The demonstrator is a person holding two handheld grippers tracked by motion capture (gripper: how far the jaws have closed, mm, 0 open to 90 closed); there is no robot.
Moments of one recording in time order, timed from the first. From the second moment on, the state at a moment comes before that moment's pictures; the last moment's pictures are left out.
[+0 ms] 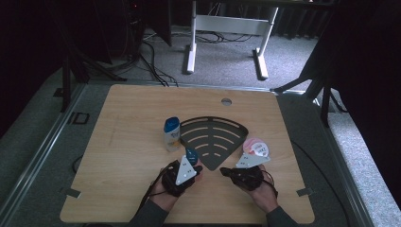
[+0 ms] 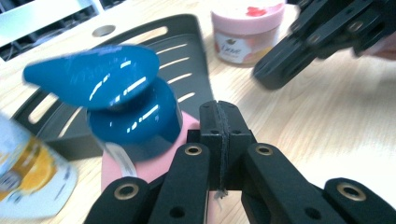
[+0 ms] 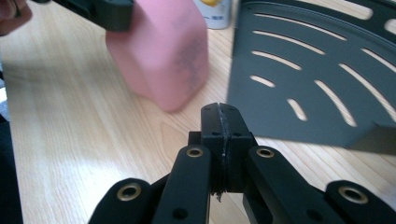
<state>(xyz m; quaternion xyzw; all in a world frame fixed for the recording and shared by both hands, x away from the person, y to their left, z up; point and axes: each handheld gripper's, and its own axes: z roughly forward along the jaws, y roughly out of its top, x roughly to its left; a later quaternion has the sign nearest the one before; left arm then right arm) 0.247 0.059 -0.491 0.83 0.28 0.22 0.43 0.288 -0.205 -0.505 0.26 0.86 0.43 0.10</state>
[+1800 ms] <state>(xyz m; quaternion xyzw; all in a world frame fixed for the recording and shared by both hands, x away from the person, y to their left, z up) 0.277 0.089 -0.495 0.80 0.36 0.23 0.43 0.380 -0.336 -0.503 0.45 0.79 0.36 0.21</state>
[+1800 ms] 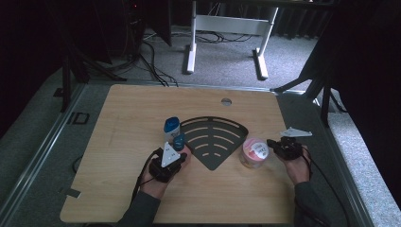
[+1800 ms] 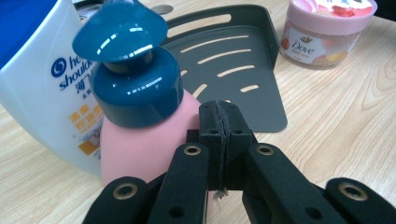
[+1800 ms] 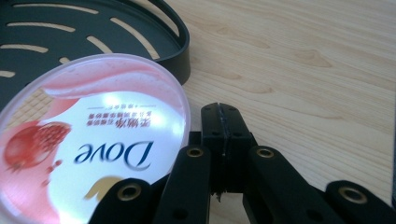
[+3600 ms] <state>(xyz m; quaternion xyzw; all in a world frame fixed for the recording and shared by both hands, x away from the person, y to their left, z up) 0.272 0.021 -0.536 0.86 0.26 0.12 0.41 0.322 -0.281 -0.509 0.35 0.83 0.40 0.16</state>
